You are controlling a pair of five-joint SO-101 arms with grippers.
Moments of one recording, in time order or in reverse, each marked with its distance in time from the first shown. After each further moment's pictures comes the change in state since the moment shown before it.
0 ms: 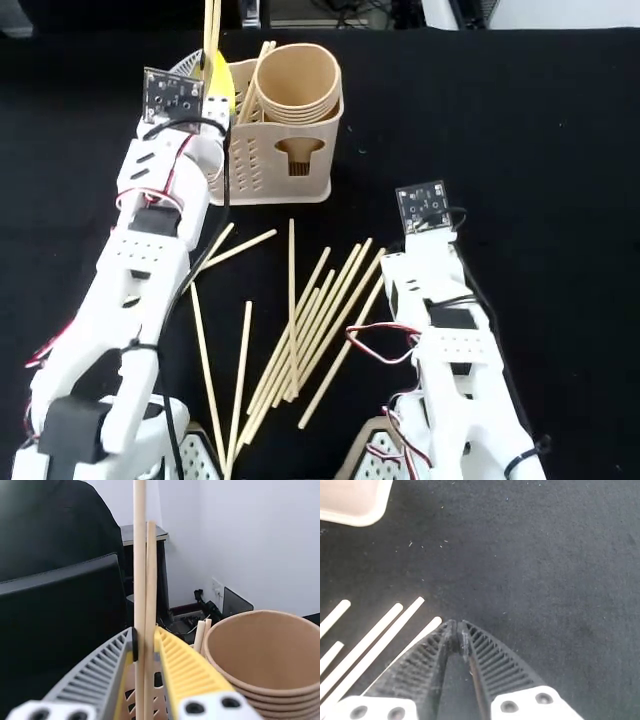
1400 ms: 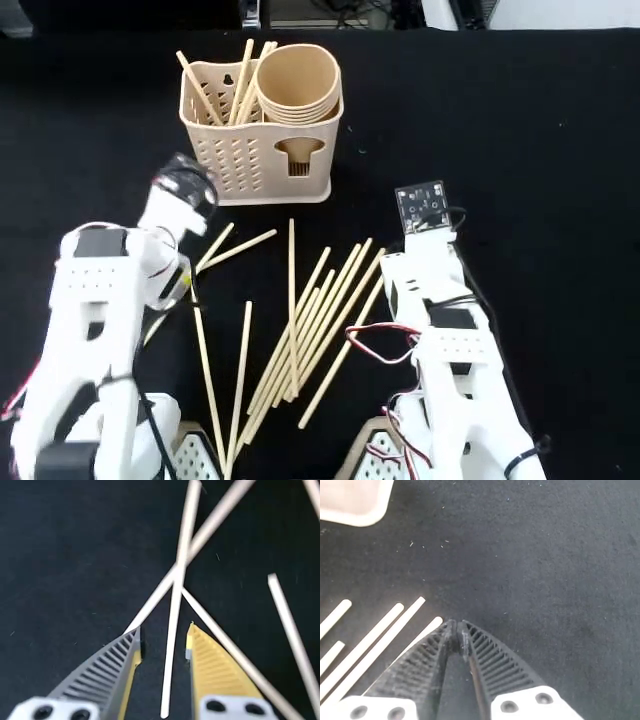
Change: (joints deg) left arm -11.6 -8.7 4.2 83.3 -28.9; right arm -0.2 0.0 0.0 0.0 0.0
